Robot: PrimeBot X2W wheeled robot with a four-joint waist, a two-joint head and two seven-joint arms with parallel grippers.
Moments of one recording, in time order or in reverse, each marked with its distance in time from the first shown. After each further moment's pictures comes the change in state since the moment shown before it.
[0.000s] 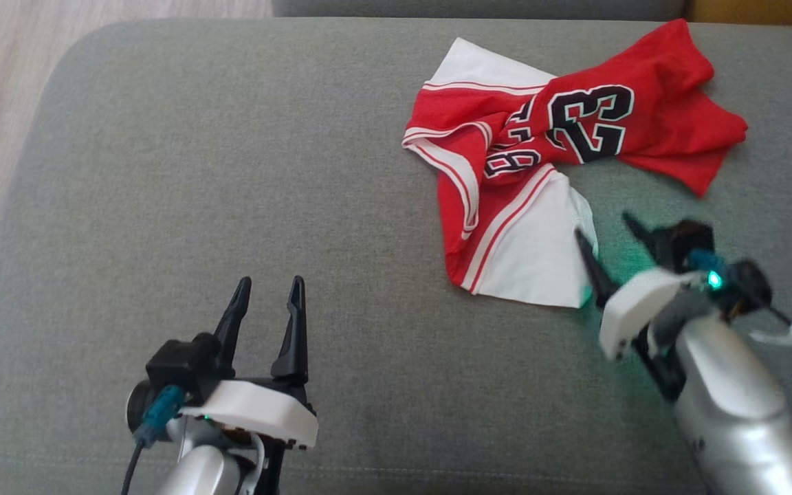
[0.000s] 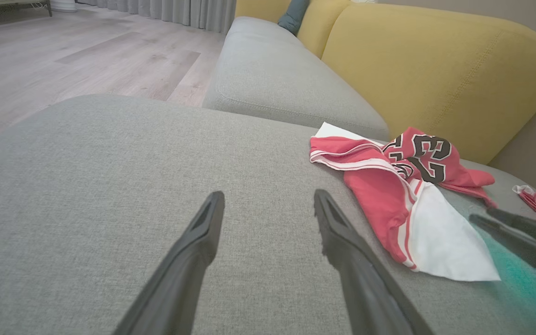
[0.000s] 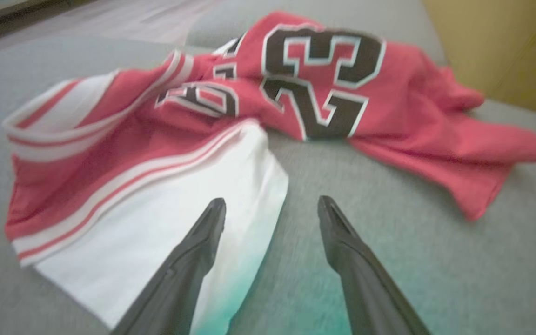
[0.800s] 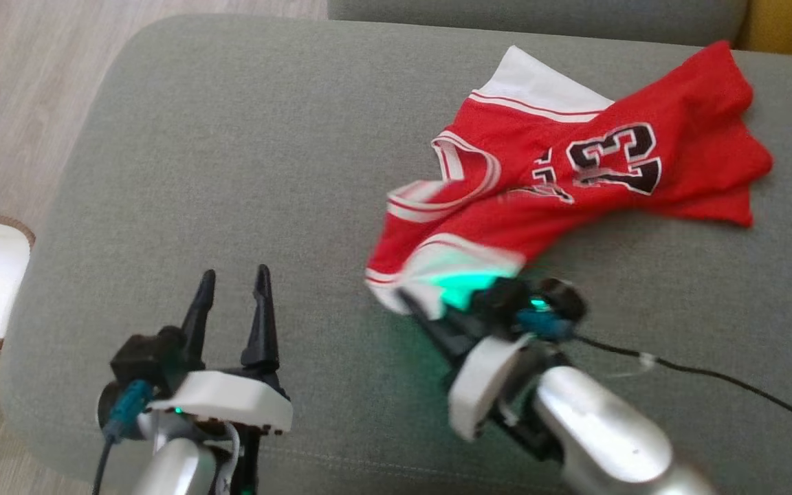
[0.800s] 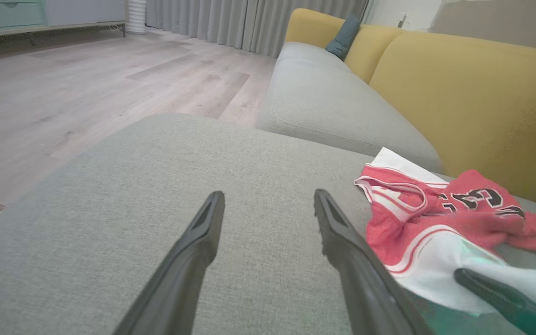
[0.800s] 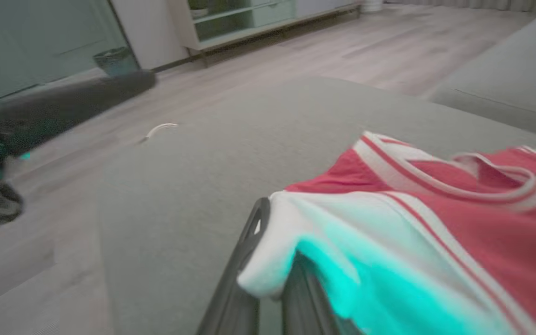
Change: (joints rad) left arm 0.000 0.014 0.051 -0.009 -0.021 0.032 -0.002; right arm 0.083 0.047 0.463 -0.370 0.191 0.000 0.096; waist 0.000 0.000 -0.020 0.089
